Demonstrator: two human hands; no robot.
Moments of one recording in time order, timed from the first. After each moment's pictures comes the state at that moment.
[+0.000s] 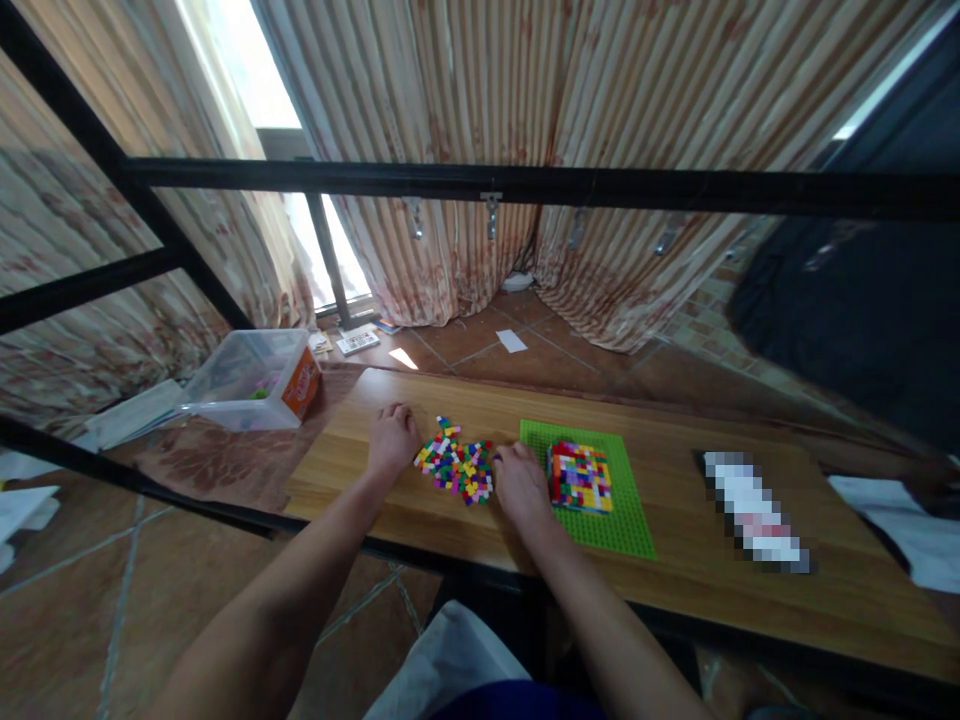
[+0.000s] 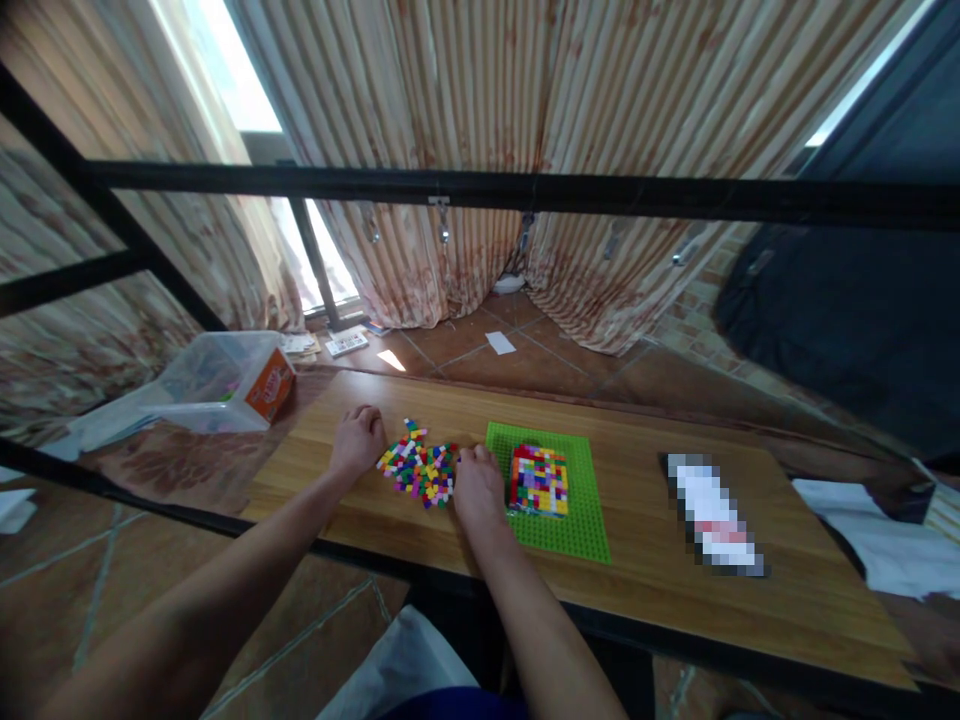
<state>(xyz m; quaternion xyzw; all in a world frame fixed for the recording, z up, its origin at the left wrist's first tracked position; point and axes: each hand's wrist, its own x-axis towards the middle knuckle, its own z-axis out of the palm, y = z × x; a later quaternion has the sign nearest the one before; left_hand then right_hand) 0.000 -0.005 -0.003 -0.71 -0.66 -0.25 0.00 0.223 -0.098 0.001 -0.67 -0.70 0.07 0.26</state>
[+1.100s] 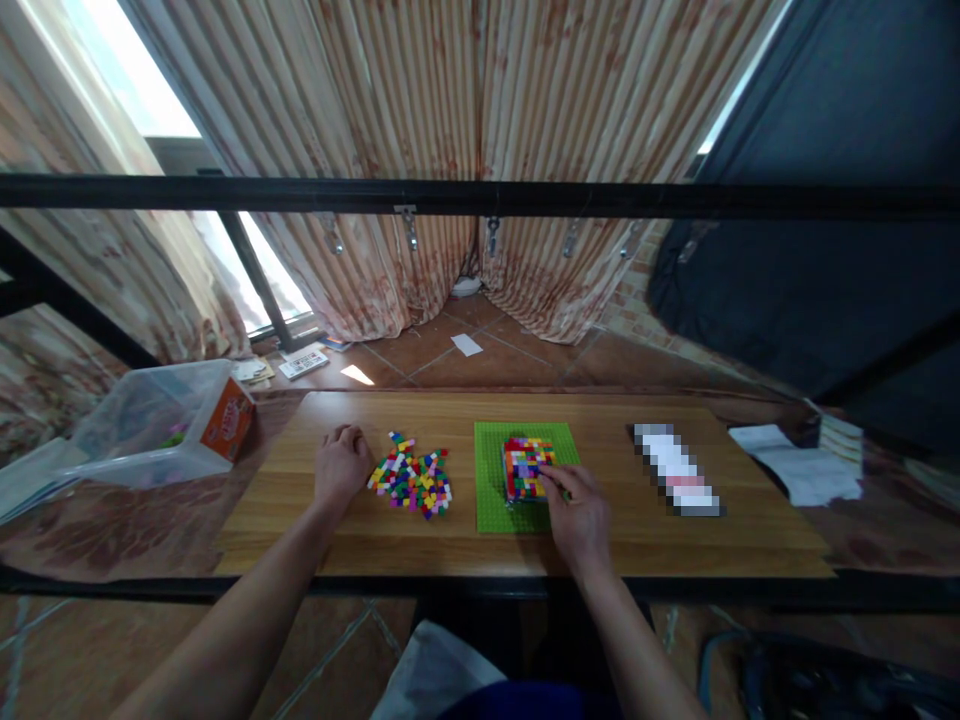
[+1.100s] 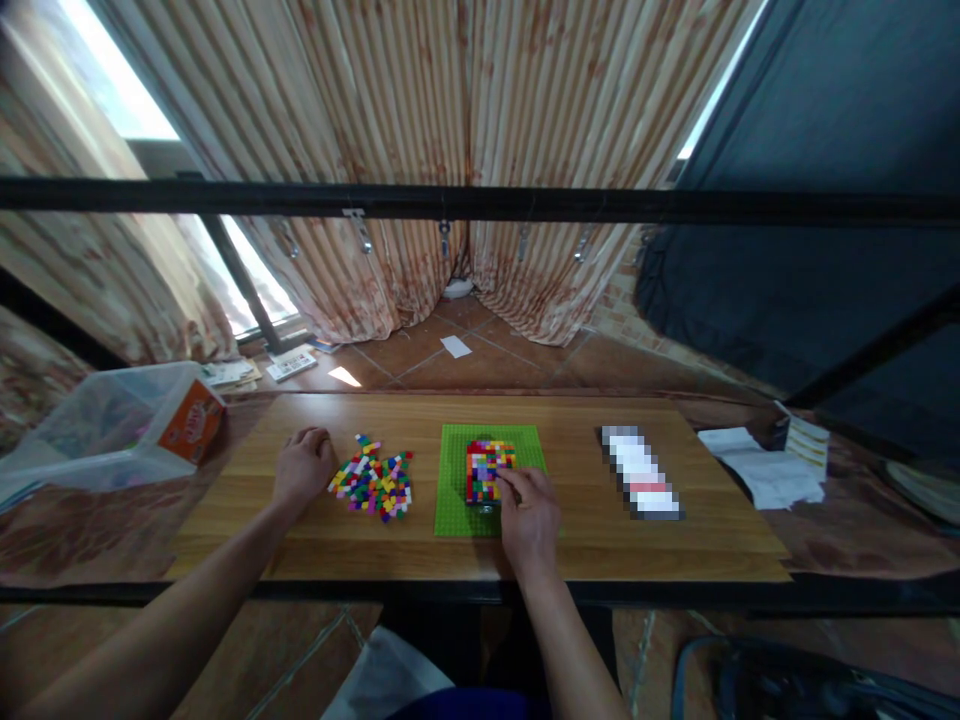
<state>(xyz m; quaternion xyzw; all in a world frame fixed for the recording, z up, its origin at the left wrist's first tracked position) -0.004 -0.001 -0.002 -0.72 -0.66 -0.23 0.03 0.320 -0.172 0.017 -0.70 -0.49 0.06 0.51</state>
